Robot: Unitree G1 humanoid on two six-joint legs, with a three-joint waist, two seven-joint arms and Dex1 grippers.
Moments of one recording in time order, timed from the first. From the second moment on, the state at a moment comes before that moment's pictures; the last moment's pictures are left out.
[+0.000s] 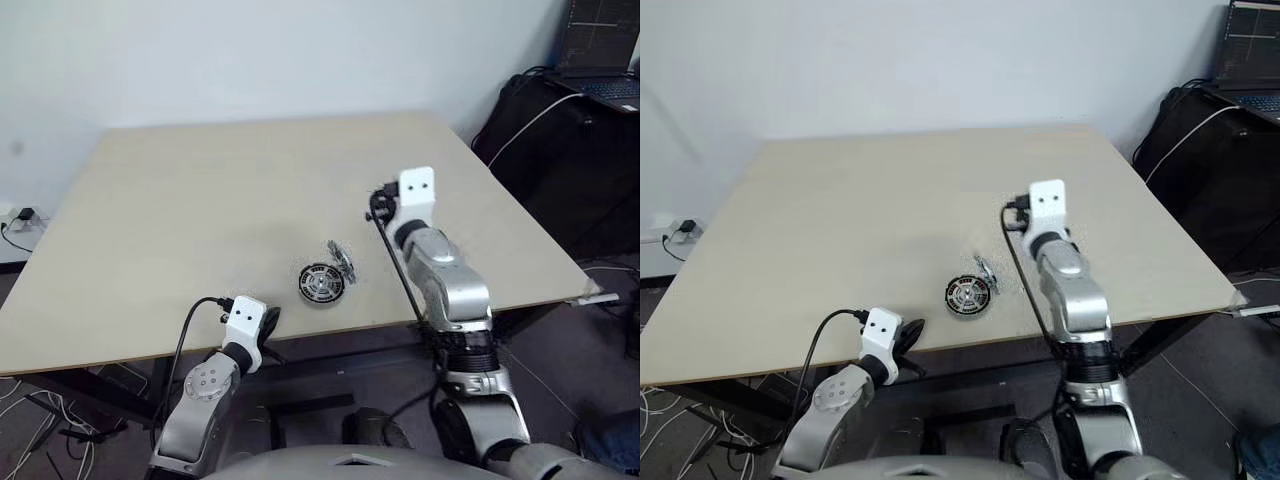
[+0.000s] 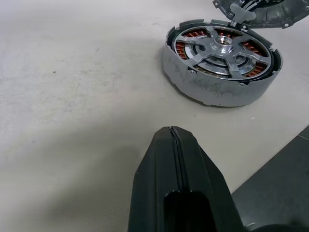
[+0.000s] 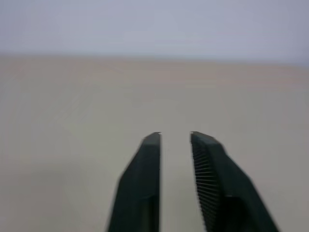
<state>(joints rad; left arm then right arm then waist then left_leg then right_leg) 0.25 0.16 -0.20 -0.16 -0.04 0.26 -0.32 -0.40 -0.14 -0.03 -0.05 0.04 0.62 0.08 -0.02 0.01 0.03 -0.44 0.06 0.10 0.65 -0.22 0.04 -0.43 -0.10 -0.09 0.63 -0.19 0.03</state>
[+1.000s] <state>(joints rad) 0.24 0.16 -0.21 -0.16 -0.05 0.28 -0.33 -0.22 -0.18 0.16 -0.15 0.13 0.64 0.39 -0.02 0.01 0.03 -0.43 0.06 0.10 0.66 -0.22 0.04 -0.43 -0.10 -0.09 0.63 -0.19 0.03</state>
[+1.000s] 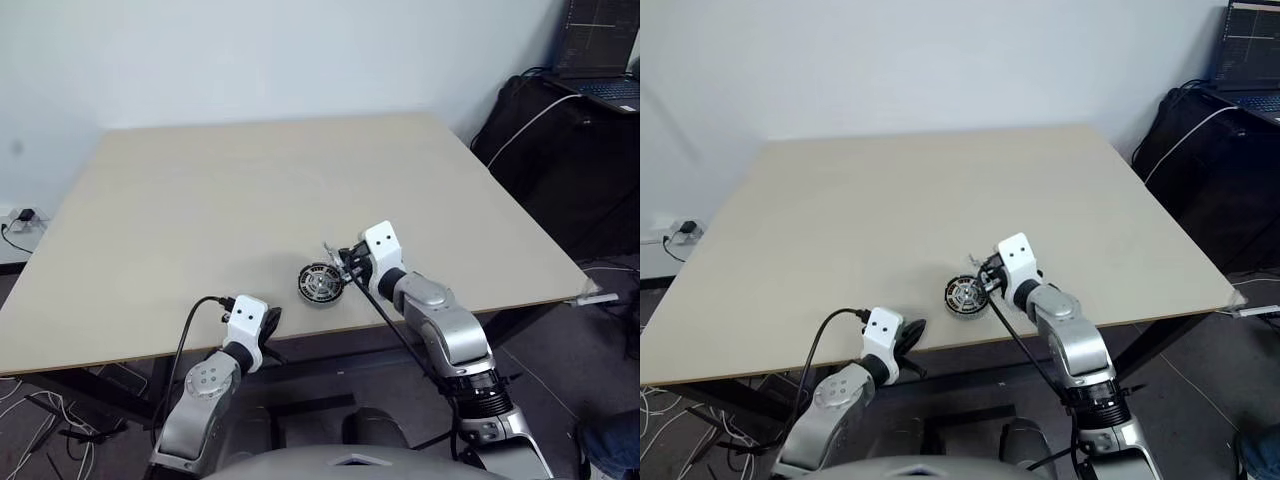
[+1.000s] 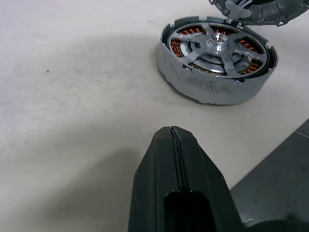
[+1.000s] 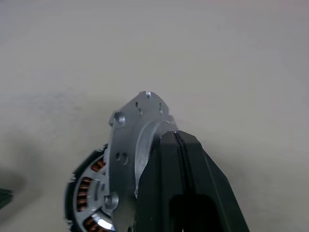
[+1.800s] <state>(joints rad) 0.24 0.16 -0.19 -0.16 -0.05 0.28 -0.32 -0.28 -0.06 0.27 0.12 0.10 0.55 0.42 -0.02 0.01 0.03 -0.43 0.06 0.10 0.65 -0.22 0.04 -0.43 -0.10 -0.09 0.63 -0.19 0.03</state>
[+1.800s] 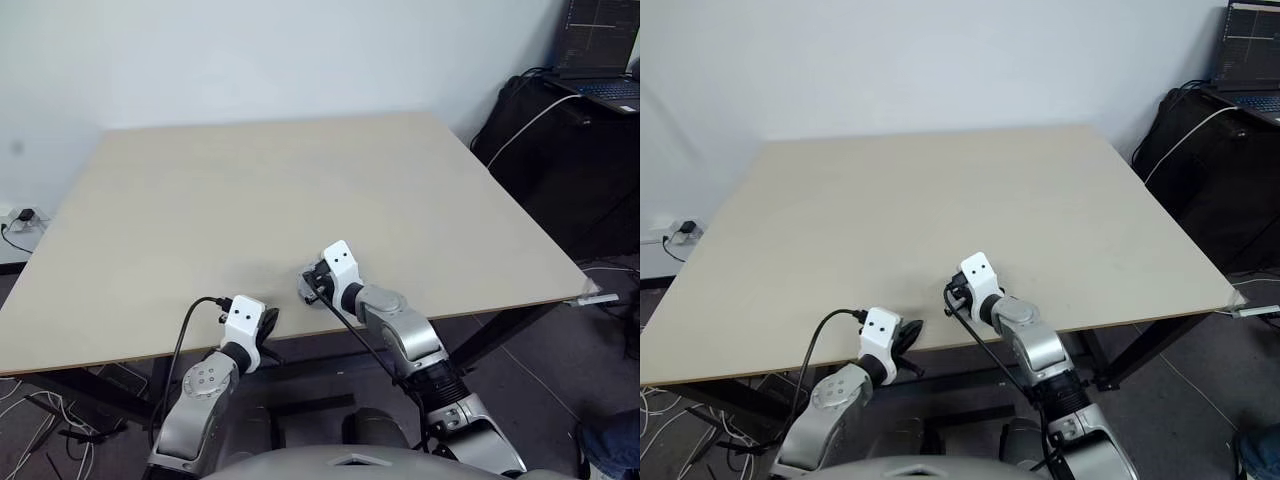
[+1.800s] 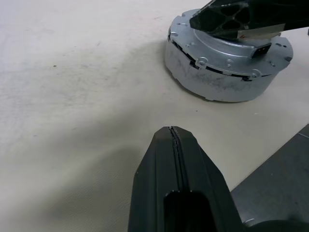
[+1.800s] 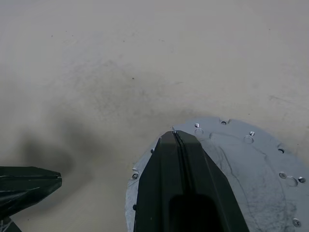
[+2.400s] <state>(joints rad) 0.23 0.16 -0.19 -0.14 -0.05 0.27 -0.33 -0.35 -0.32 0.24 0.19 0.13 0.31 0.73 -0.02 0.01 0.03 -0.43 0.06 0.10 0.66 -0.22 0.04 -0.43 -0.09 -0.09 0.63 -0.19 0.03</state>
